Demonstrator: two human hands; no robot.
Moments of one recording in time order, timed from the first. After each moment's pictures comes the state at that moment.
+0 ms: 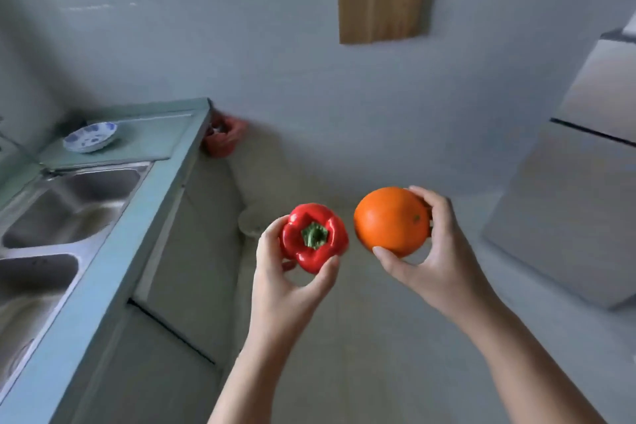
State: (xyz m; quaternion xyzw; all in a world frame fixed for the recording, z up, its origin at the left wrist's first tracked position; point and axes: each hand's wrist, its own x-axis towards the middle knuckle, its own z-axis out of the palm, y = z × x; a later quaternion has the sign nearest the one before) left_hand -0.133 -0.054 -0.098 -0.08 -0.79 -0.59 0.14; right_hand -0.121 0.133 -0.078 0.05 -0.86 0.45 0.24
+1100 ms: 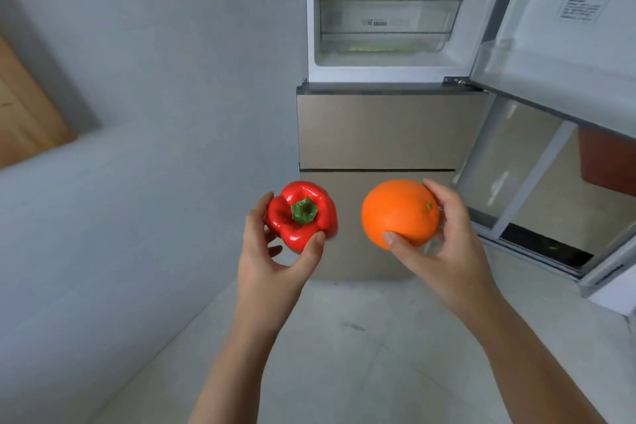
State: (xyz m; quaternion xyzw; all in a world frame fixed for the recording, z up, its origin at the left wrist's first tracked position) left_hand -0.459 0.413 -0.060 -0.40 -0.66 -0.63 -0.11; right_hand -0.292 0.517 -0.042 -0.35 -0.75 0.37 0.42
